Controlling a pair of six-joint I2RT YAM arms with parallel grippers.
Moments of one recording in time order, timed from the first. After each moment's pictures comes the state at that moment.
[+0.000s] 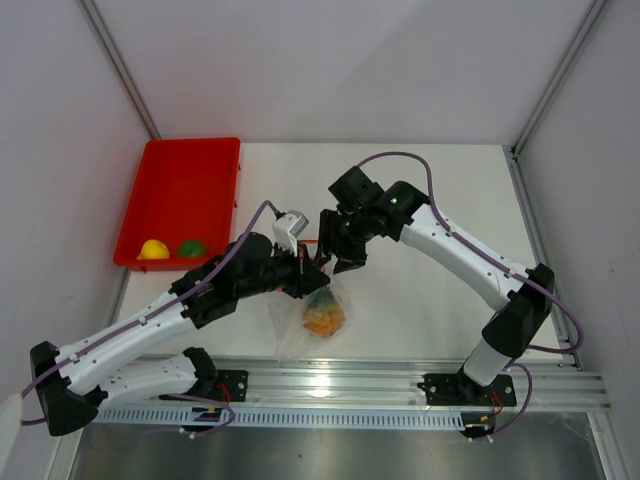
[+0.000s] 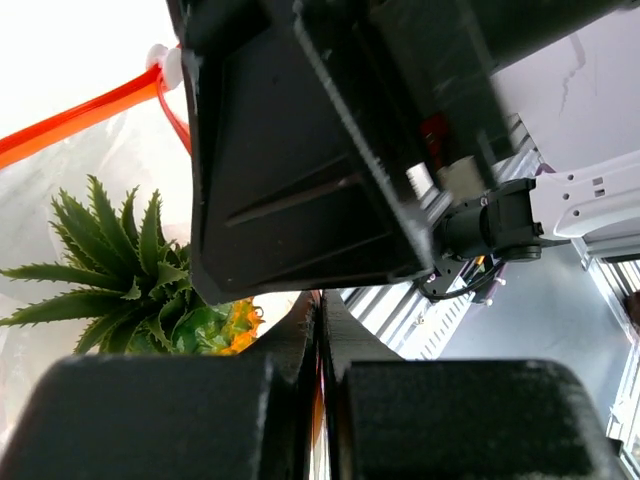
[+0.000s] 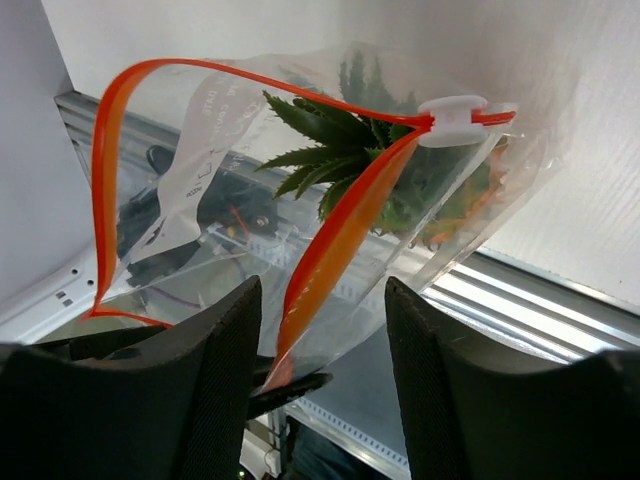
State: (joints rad) left arm -0.92 0.95 0.87 -0.34 0.11 -0.56; right arm 0.84 1.67 1.73 -1.10 -0.24 0.86
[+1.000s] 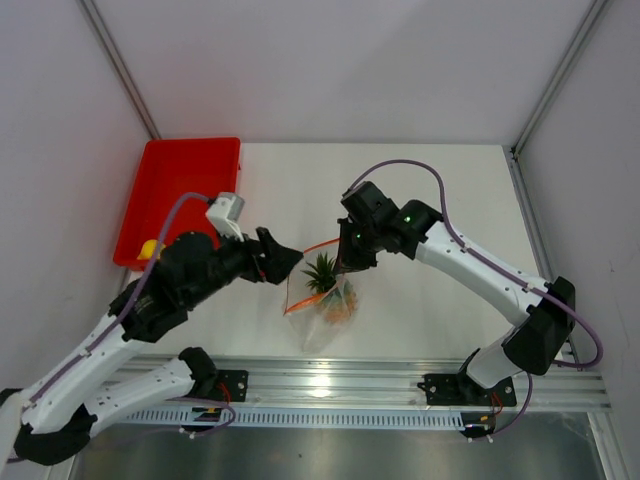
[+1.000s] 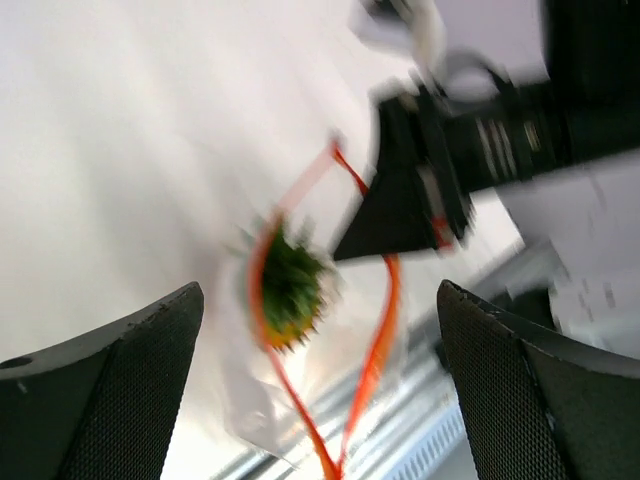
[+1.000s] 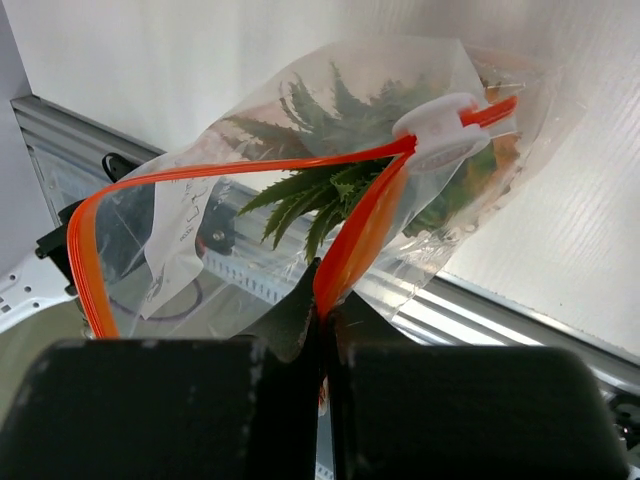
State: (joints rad) left arm -0.86 0.74 0.99 -0.53 -0.11 -0.54; right arm 0.85 1.53 1.50 -0.93 -0.14 0.80
